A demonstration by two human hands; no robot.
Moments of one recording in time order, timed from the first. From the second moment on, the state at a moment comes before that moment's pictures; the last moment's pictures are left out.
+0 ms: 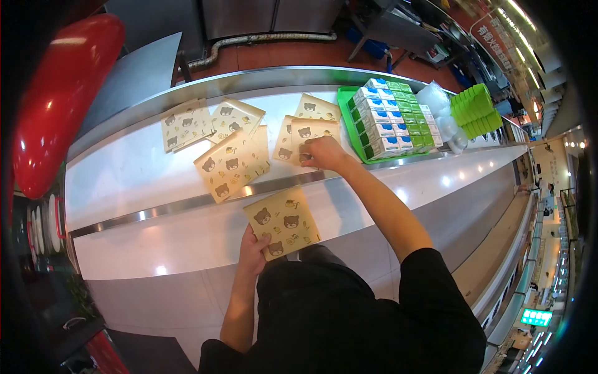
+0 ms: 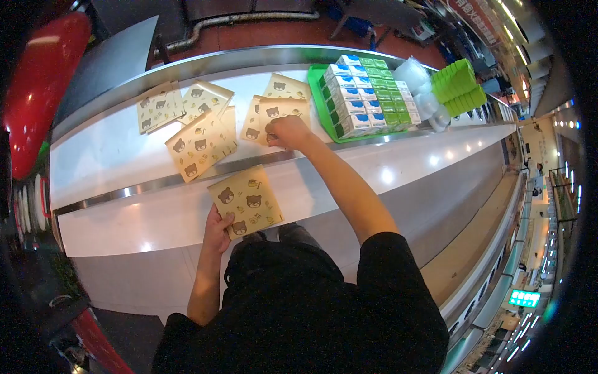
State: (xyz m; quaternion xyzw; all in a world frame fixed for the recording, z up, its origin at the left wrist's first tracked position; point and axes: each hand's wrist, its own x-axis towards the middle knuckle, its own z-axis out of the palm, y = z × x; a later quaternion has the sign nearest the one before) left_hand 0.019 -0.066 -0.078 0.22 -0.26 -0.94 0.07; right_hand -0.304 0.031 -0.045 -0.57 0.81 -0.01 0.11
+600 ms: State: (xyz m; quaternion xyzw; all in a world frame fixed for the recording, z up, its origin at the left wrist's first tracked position) left_hand 0.026 -0.081 -0.082 0.18 -0.07 -0.98 0.01; right_hand -0.234 0.045 0.011 -0.49 0.77 -0.37 -0.19
